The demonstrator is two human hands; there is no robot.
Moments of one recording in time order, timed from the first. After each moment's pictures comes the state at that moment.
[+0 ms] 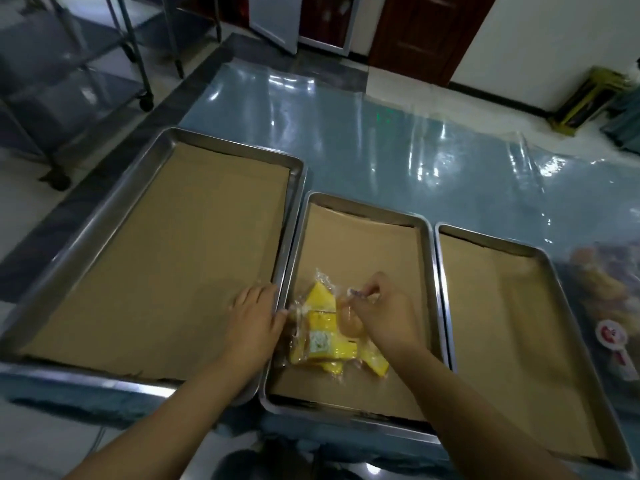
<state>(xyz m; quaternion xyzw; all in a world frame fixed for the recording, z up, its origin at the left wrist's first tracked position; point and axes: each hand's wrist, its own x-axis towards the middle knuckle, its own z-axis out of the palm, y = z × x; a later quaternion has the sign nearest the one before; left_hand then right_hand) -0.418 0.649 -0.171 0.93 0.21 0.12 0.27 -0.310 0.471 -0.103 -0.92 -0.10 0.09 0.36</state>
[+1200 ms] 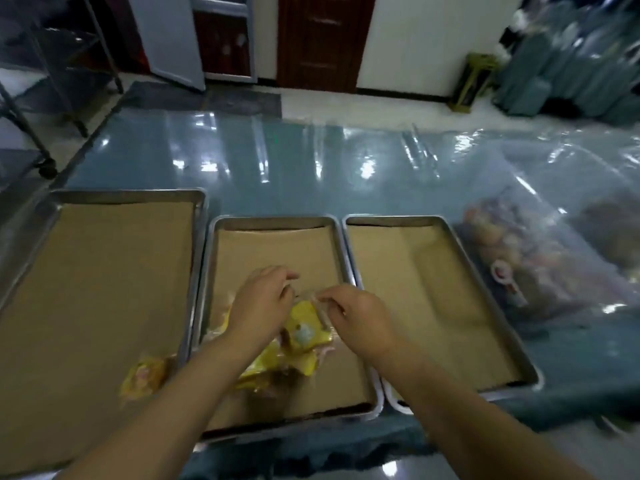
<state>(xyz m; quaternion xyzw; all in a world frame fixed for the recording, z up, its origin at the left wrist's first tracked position) -0.324 0.530 -0.075 0.93 0.04 0.13 0.35 -0.298 0.355 -0.068 -0.92 -0.28 -0.03 0.29</state>
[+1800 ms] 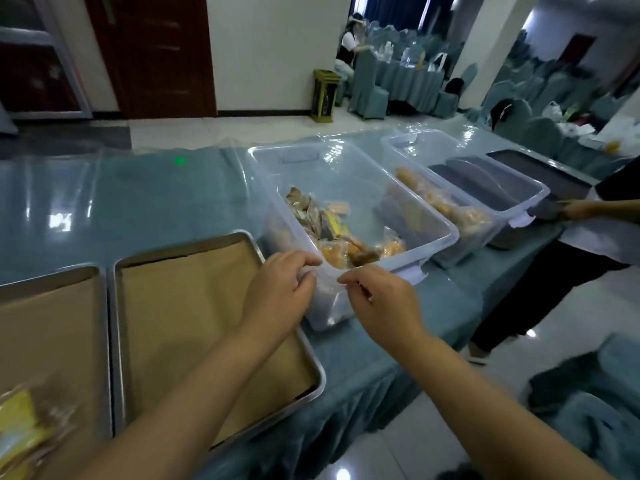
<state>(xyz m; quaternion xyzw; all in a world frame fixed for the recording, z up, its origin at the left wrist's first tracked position) -0.220 0.101 -0.001 0.87 -0.17 0.15 0.45 -0.255 -0.066 0.012 -0.93 -0.12 -0.27 0.24</state>
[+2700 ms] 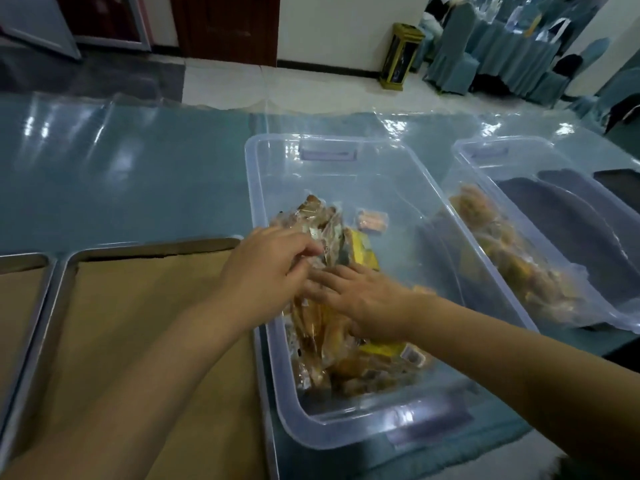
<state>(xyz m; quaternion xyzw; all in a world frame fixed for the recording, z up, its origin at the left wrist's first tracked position) -0.029 0.070 -0.009 0.92 -0.15 0.13 0.33 0.008 -0.131 -0.031 -0.84 -0.52 0.07 -0.13</state>
